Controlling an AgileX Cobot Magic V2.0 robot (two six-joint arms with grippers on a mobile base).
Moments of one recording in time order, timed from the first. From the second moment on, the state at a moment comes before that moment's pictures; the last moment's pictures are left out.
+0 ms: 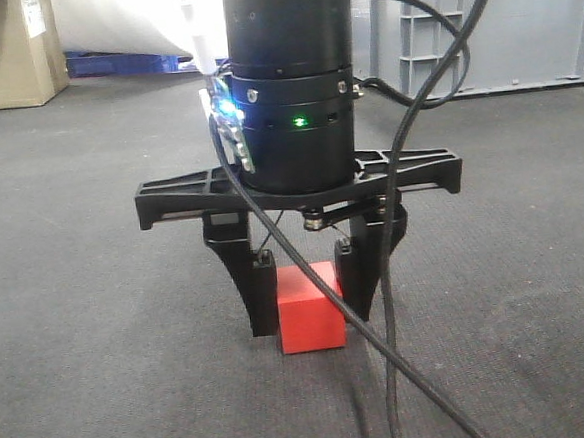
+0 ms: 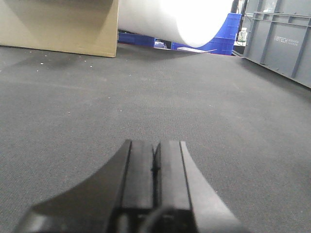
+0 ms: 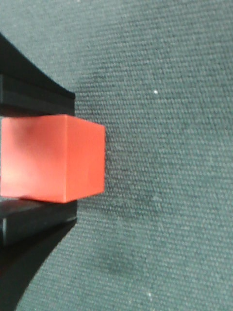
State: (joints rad) left arm -0.02 -0.02 0.03 -0.06 0.01 -0.02; right arm 0.82 1.88 -1.42 0.00 1.09 0.82
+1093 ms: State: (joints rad) left arm -0.02 -0.02 0.03 -0.06 0.01 -0.02; right arm 0.82 1.88 -1.42 0.04 1.07 0.82
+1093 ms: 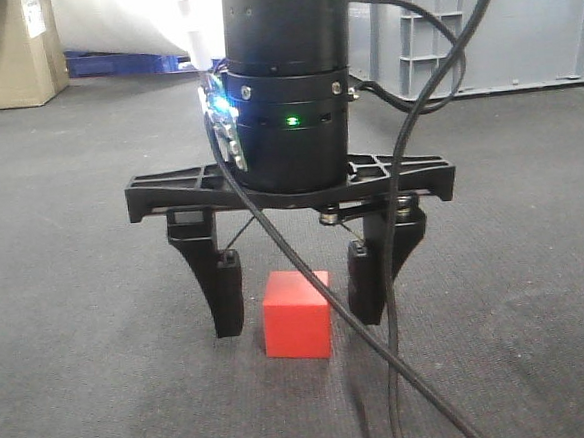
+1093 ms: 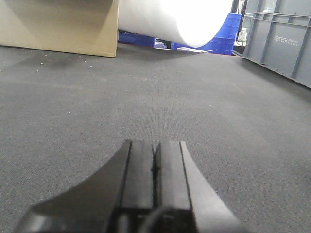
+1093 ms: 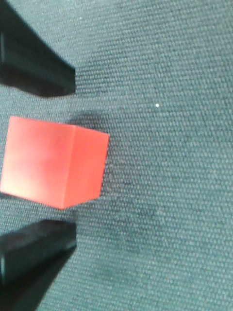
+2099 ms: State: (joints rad) left arm -0.02 -0.02 0.03 -0.06 0.01 -0.02; right arm 0.60 1.27 -1.00 -0.08 0.91 0.70
